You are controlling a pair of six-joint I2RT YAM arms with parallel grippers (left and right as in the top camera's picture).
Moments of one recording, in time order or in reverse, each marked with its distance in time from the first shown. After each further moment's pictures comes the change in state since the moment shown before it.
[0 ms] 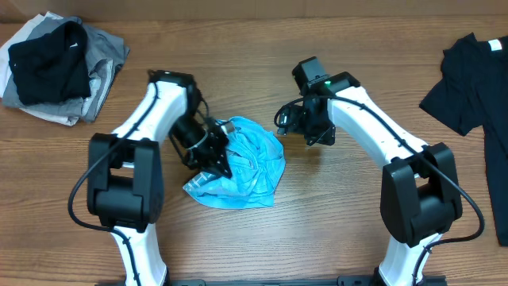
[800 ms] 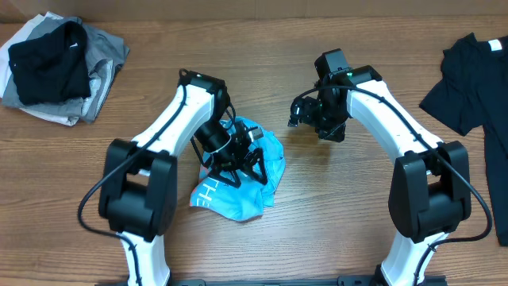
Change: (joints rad) left arm -0.139 -0.058 0.036 -0.042 0.091 0.045; right arm -0.098 0.000 0.011 0.000 -0.126 -0.031
